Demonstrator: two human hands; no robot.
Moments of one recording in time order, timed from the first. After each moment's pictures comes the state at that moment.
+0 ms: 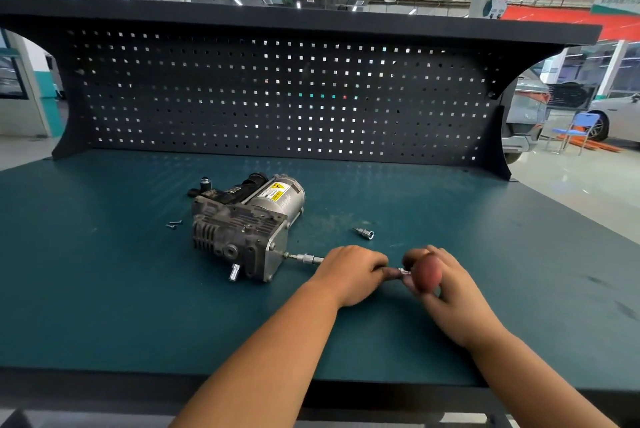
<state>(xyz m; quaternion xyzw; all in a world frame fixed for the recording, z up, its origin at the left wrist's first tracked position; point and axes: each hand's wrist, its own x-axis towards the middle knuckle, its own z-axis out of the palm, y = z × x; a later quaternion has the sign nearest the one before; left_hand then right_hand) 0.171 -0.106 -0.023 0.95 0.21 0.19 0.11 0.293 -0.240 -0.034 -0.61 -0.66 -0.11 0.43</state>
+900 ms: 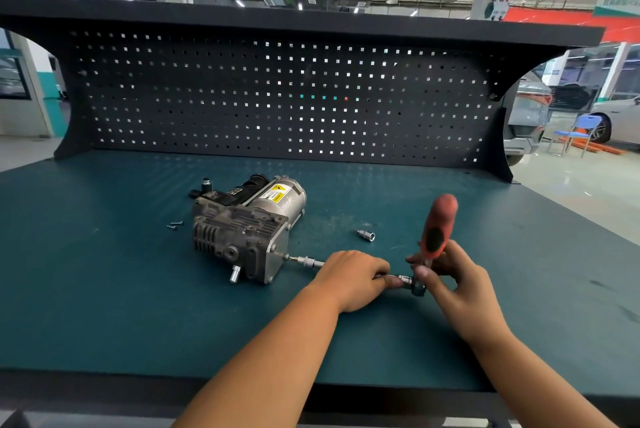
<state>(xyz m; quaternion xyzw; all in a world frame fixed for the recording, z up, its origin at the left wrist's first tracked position) 0.172 -0.105 -0.029 0.96 0.22 0.17 0.08 0.291 -0.243 -0.031 -0.59 -0.56 -0.01 0.58</state>
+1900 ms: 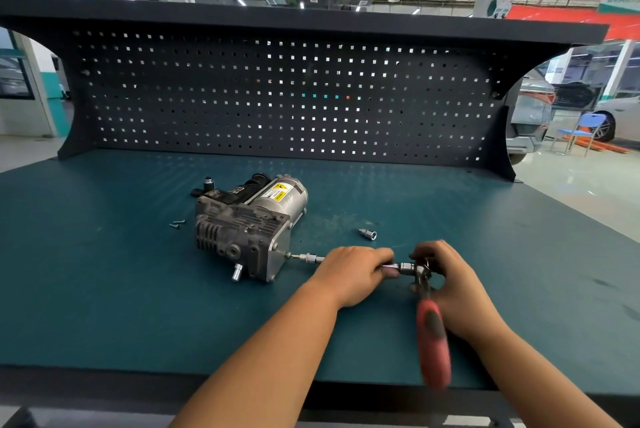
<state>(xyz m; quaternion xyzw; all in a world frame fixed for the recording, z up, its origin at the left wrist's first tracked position) 0.170 -0.104 -0.025 0.96 0.19 0.20 0.09 0.296 -0.234 -0.033 -0.66 -0.59 -0.05 0.47</state>
